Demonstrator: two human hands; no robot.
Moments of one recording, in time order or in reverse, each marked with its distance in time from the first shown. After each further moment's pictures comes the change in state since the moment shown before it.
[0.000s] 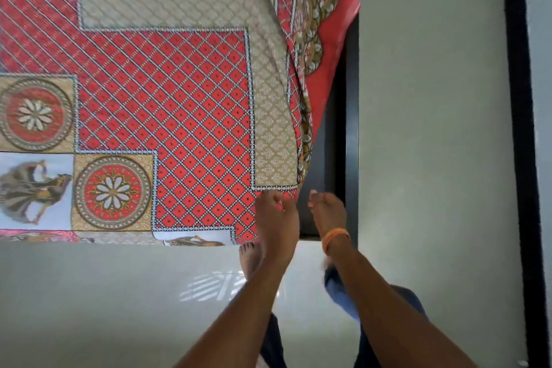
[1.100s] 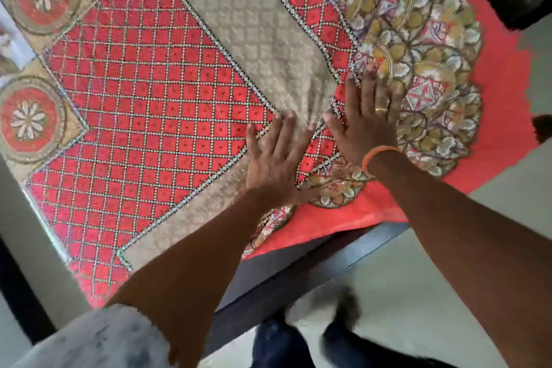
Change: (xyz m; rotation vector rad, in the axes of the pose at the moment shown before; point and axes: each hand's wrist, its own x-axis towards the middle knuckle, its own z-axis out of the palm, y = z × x) left_hand 0.330 0.204 0.122 0.738 0.419 0.208; right_hand 0.390 -0.421 0.051 -1.295 -0.170 -1.647
